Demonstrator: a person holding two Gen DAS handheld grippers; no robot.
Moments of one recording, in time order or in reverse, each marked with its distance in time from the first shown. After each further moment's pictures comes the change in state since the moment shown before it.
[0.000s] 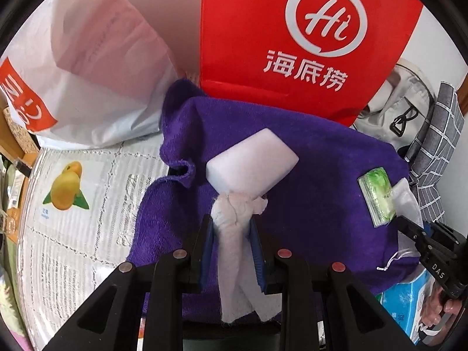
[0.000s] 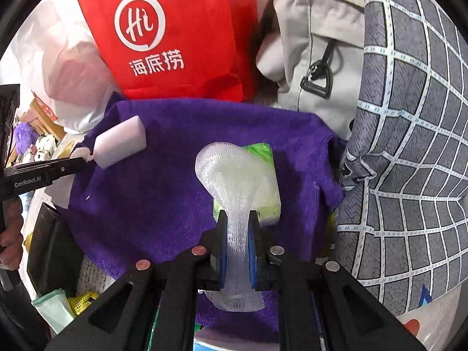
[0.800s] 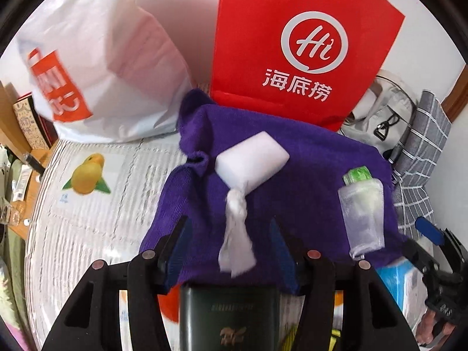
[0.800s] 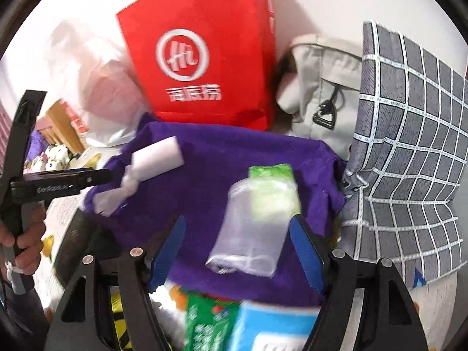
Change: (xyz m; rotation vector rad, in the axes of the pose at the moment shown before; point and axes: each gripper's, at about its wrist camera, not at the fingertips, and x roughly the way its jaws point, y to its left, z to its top) left arm -0.047 0.010 -0.025 -0.016 -0.049 -0.019; right arm -0.069 0.039 -0.024 -0.037 -0.136 0.036
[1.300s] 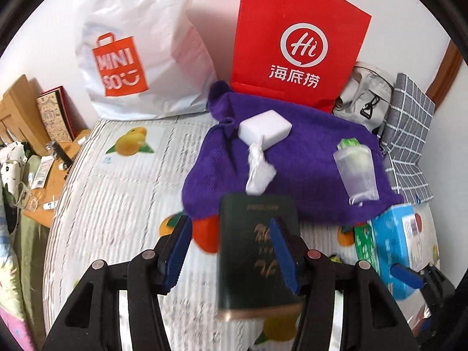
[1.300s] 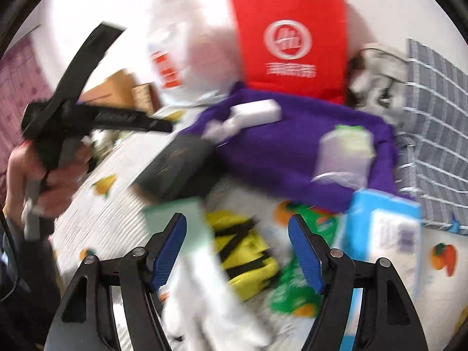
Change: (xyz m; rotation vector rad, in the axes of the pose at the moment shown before) left arm -0.064 0.026 -0.071 0.029 -0.061 0.038; right arm -0.046 0.096 -0.112 -0.164 -0.013 0.181
